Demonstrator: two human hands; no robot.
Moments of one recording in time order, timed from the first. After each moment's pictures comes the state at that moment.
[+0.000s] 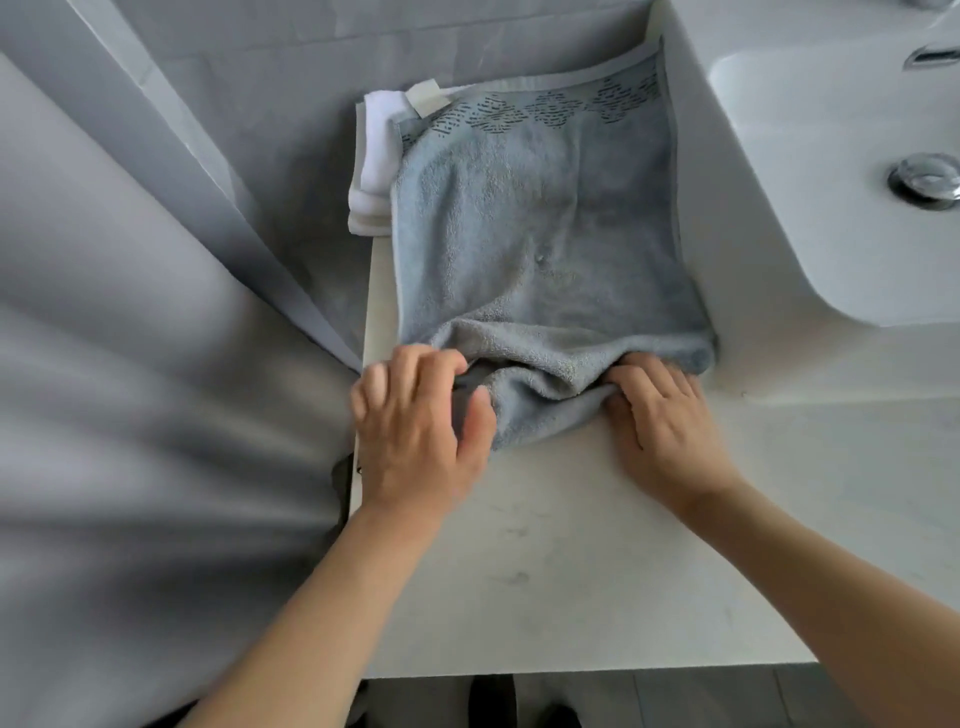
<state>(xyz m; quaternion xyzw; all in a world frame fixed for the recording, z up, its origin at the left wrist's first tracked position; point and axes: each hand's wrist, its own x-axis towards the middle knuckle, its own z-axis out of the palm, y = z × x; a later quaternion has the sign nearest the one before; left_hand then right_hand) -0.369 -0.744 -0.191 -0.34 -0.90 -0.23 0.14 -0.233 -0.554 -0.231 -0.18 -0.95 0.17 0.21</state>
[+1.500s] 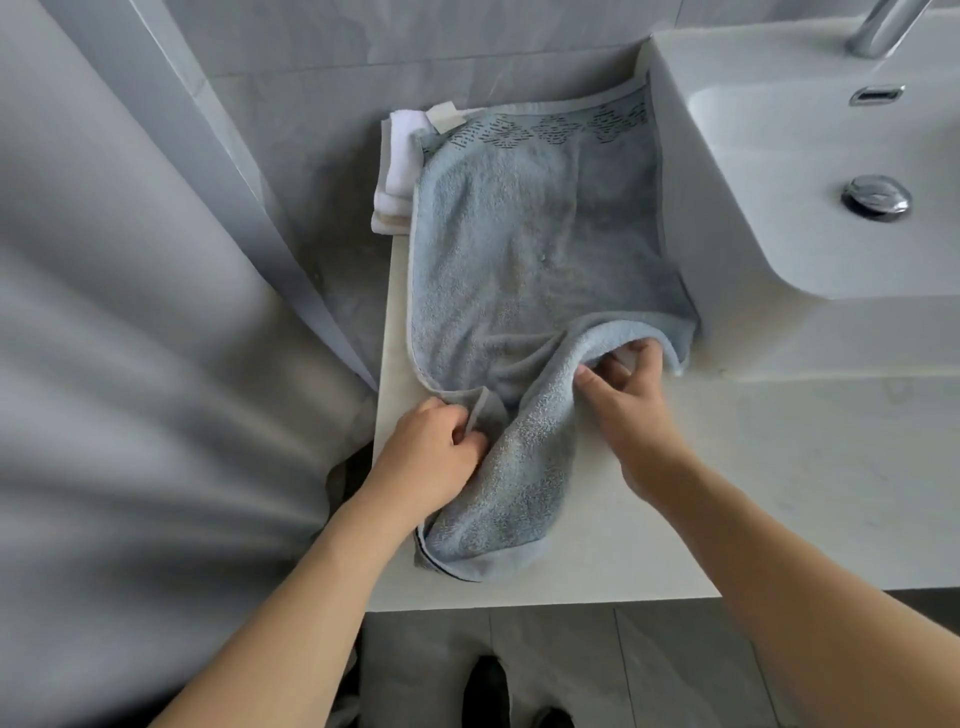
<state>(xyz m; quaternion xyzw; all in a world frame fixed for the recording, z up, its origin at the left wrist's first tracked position) -0.356 -0.781 -0.185 -0.33 -0.89 -0.23 -0.21 -0.243 -0.615 -0.197 -0.37 -0.58 0.70 0.21</state>
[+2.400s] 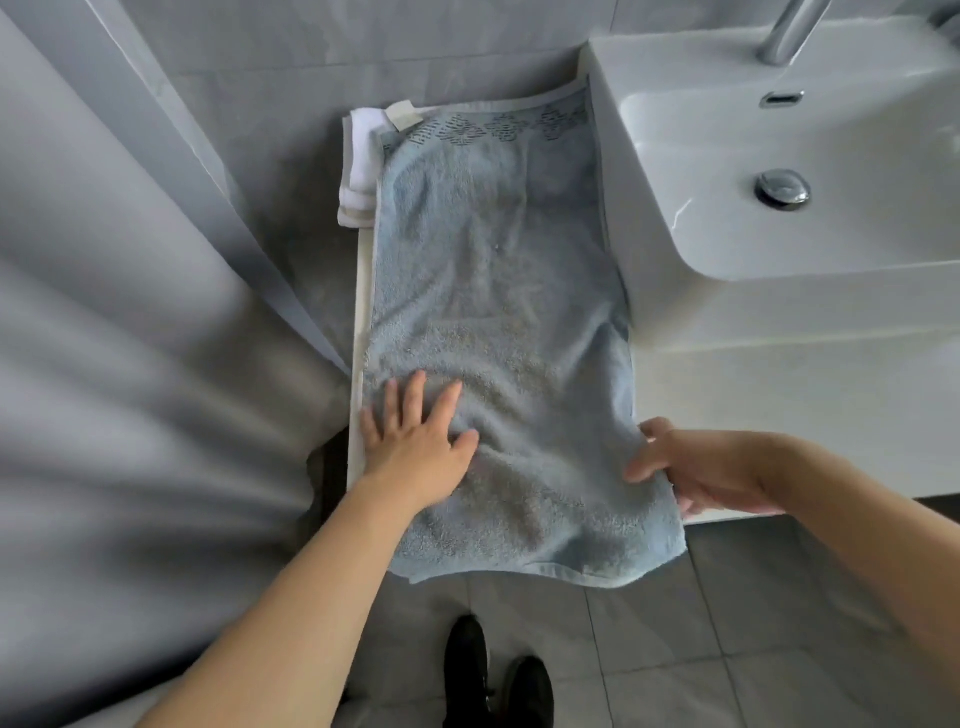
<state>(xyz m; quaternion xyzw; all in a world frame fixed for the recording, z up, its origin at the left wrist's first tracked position) -0.321 -0.783 -0.184 -0.36 -0.90 -0.01 -0.23 -0.127 -0.576 -0.119 -0.39 -0.59 0.63 -0.32</state>
